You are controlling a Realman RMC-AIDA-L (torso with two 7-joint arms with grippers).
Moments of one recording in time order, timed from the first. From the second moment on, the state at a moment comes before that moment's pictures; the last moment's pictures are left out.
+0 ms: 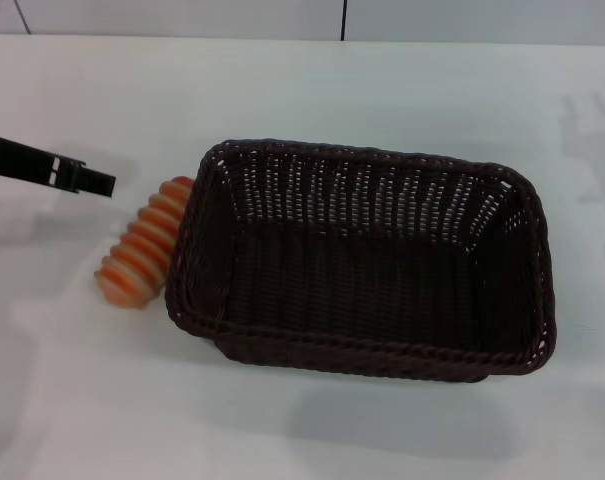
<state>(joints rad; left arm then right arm) -0.33 -2.05 -1.80 -1.64 2.73 -1.38 0.26 0.41 2.04 -1.92 -0.39 0.51 -1.20 0.08</state>
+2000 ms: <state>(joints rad) -0.48 -2.06 -1.75 -1.31 2.64 -1.41 0.28 0.43 2.04 -1.91 -0.40 0.48 -1.19 0.09</state>
